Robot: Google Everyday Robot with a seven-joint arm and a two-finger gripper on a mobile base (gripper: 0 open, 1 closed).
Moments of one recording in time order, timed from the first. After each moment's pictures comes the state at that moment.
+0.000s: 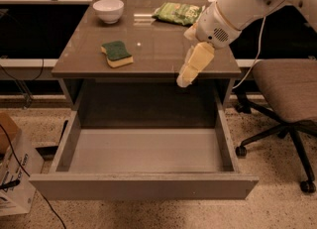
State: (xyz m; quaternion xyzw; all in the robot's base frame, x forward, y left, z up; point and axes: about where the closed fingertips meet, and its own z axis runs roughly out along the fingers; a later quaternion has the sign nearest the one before) arm 0.593 -0.078 0.917 -0.61 0.73 0.16 0.27
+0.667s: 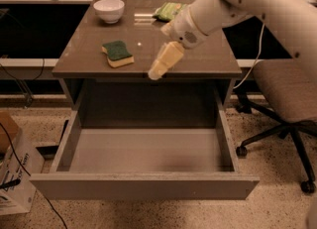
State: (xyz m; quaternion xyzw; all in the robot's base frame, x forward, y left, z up) arm 0.642 -0.014 0.904 -0.60 0.70 0.19 0.33
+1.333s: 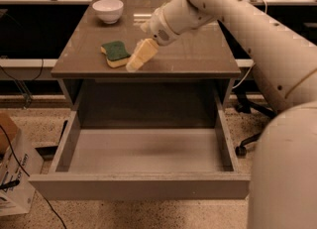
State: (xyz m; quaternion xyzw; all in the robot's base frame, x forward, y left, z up) arm 0.700 0.047 0.885 -0.60 0.69 0.21 0.36
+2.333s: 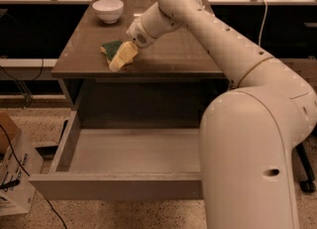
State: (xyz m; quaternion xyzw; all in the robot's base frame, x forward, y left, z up) arm 0.761 0.103 0.840 -0.58 0.71 0.22 0.35
